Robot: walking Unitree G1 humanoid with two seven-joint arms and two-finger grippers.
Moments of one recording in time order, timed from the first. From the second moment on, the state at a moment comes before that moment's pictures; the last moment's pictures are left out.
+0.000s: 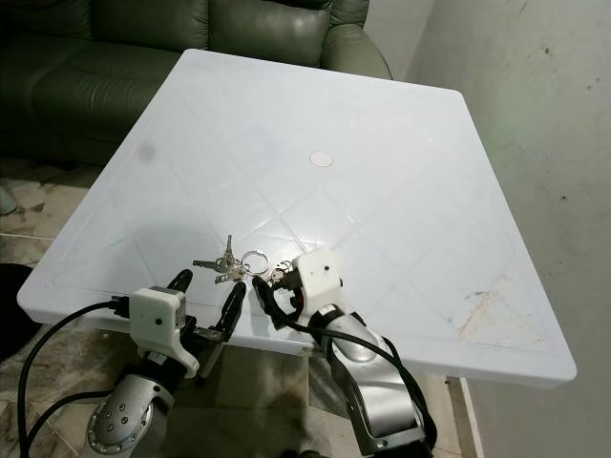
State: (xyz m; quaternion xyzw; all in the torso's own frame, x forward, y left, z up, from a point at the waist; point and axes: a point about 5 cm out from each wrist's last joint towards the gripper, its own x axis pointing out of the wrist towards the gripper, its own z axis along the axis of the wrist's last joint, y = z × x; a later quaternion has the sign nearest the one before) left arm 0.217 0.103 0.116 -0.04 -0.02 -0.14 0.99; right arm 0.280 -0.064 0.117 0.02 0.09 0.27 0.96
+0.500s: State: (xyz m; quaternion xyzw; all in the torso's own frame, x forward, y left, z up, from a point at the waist) left arm 0.216 0.102 0.116 -0.04 -0.02 -0.14 0.99; right arm 0.280 -0.053 0.118 0.03 0.10 0.26 0.96
